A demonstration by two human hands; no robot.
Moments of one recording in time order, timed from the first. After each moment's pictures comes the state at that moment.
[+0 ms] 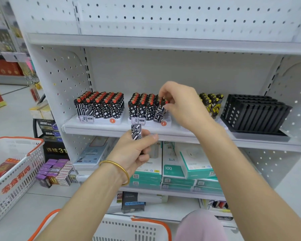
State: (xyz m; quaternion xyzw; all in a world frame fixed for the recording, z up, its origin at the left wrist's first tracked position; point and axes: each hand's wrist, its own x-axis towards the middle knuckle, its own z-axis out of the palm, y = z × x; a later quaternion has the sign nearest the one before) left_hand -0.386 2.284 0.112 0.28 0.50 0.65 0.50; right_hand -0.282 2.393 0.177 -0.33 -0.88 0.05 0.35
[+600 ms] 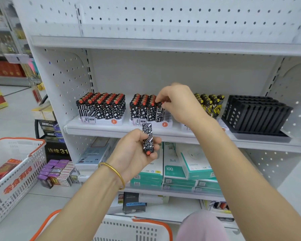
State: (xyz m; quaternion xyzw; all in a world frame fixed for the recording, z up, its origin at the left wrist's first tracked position) left_hand -0.383 2.284 0.117 0.23 0.41 0.66 0.58; right_hand -0.294 2.407 0.182 -0.33 -0.90 0.02 0.29
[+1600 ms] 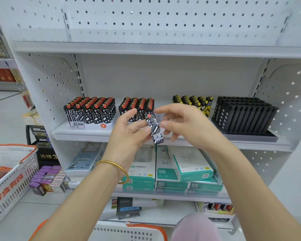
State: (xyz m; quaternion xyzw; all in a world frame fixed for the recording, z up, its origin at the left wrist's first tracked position) left_hand -0.374 2.295 0.128 0.38 0.43 0.72 0.39; right_hand -0.238 2.371 0.166 -0.27 -0.83 0.37 0.33
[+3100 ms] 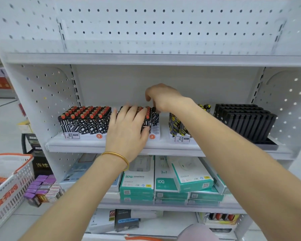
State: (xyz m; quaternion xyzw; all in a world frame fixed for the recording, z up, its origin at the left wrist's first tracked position) left_hand -0.408 2.350 0.127 0.62 0.69 0.24 -0.28; right_hand -0.321 2.458 0.219 -0.40 -0.91 -0.07 0.07
